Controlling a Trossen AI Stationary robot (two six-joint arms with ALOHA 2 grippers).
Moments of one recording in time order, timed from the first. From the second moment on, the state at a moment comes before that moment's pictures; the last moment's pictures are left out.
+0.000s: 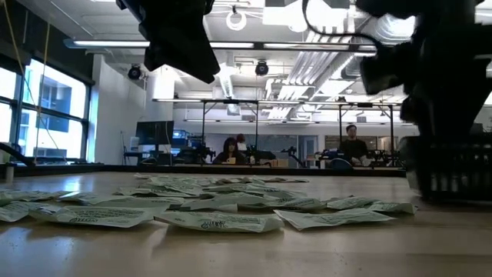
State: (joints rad) left arm -0.30 1.50 1.07 -0.41 -0.38 -0.67; right arm 0.32 1.53 0.87 -0.70 -0.05 0.79
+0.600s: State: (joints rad) left arm -0.12 1.50 1.07 -0.60 -0.29 -0.81; right arm 0.27 1.34 0.87 -0.71 0.04 0.73
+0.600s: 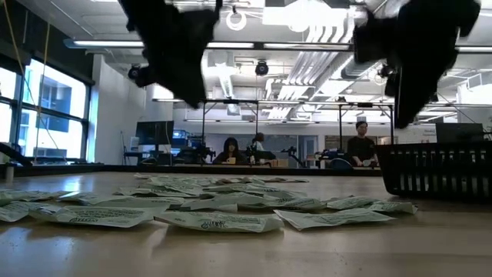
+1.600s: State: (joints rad) left arm 0.41 1.65 0.97 -0.75 -0.07 -0.13; right arm -0.18 1.09 0.87 -0.69 0.07 0.43
